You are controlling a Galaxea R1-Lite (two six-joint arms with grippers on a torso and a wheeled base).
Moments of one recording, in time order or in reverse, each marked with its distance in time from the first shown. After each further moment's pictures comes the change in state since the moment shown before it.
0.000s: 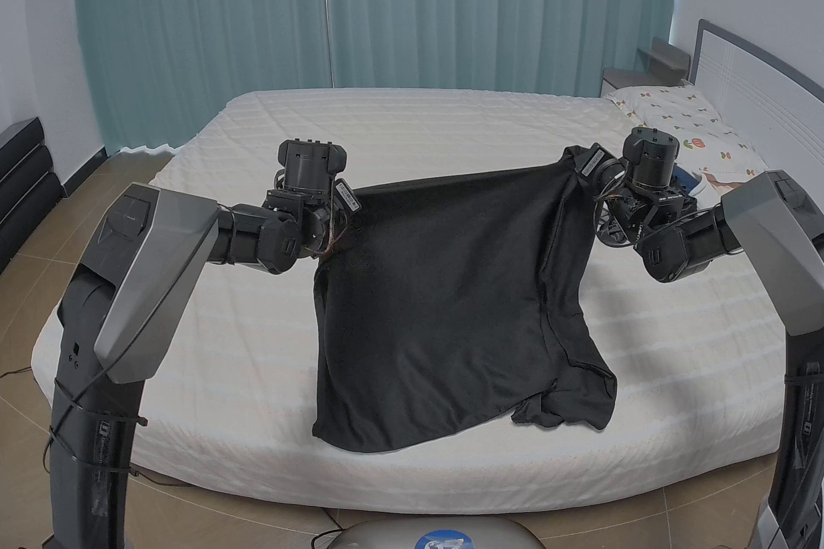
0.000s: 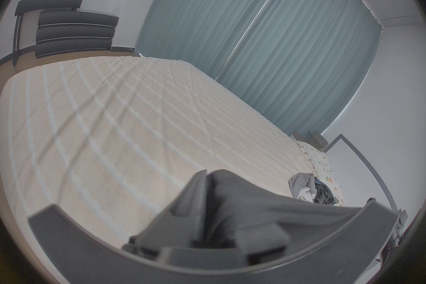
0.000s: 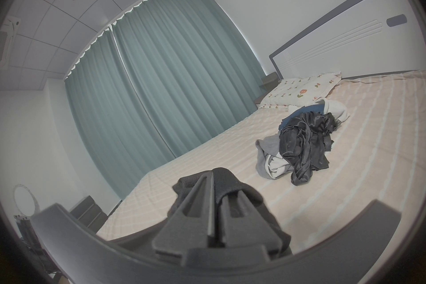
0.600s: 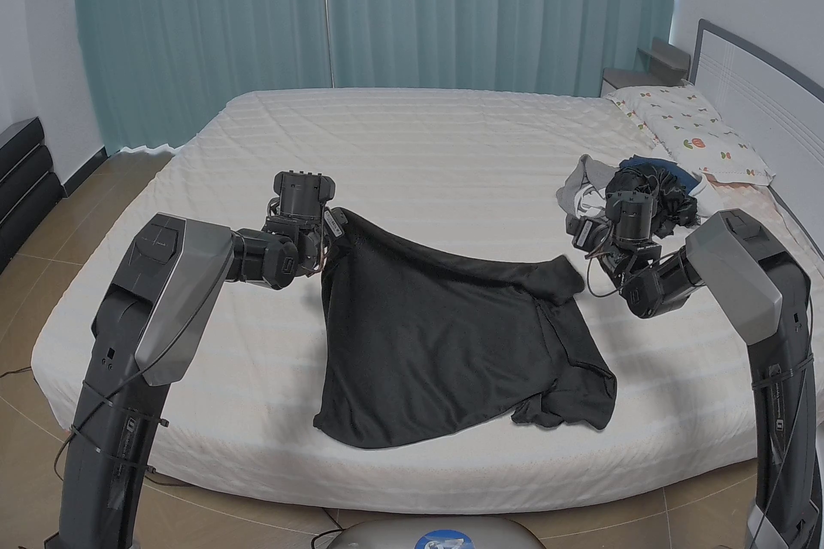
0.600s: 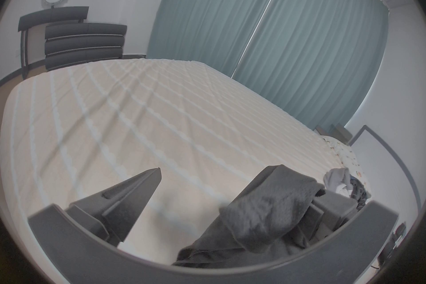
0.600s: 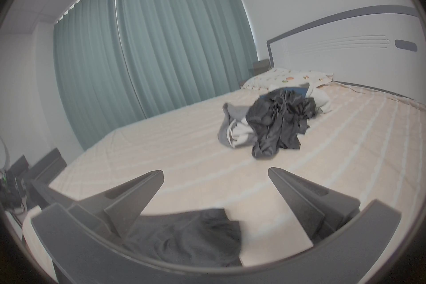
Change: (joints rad) left arm 0.057 0.170 -0.136 0.025 0.041 0.071; right arm -0.050 0.226 -0.049 0.052 0.003 -0.189
